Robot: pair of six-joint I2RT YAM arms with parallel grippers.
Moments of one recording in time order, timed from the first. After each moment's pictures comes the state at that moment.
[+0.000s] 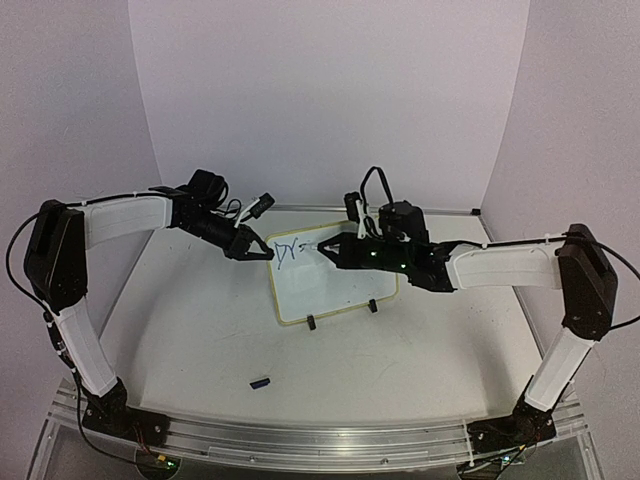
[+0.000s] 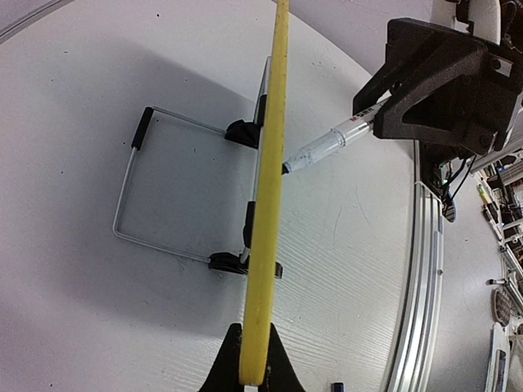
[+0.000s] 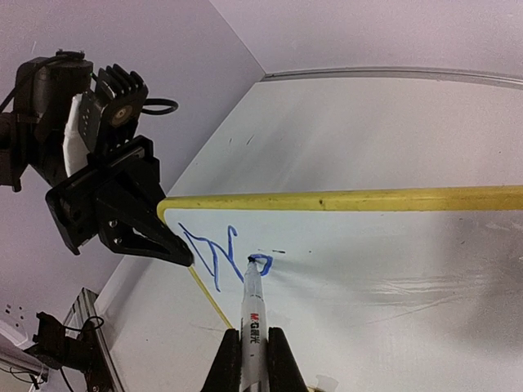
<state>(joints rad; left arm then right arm) -0.45 1.78 1.37 -0.52 0.83 0.26 0.79 1.74 1.12 0.29 -0.18 0.55</state>
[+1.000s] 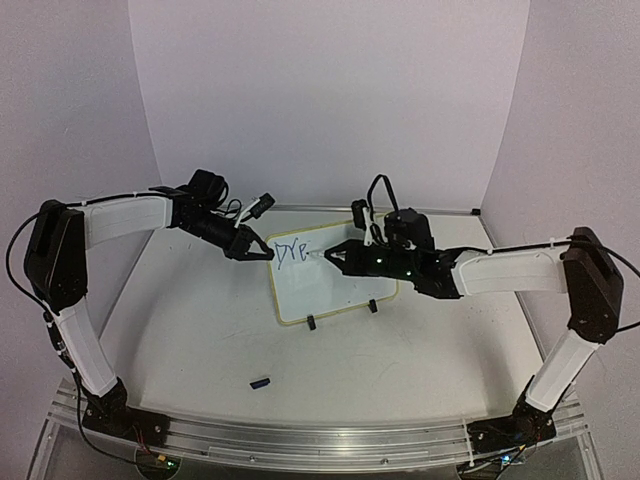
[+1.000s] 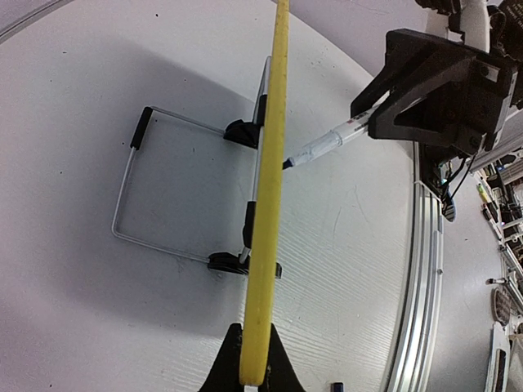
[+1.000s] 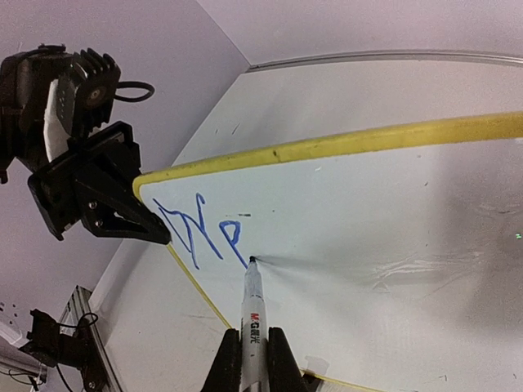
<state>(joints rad) -0.45 1.78 1.37 -0.53 0.83 0.26 0.79 1.70 1.04 0.30 -0.16 0.57</state>
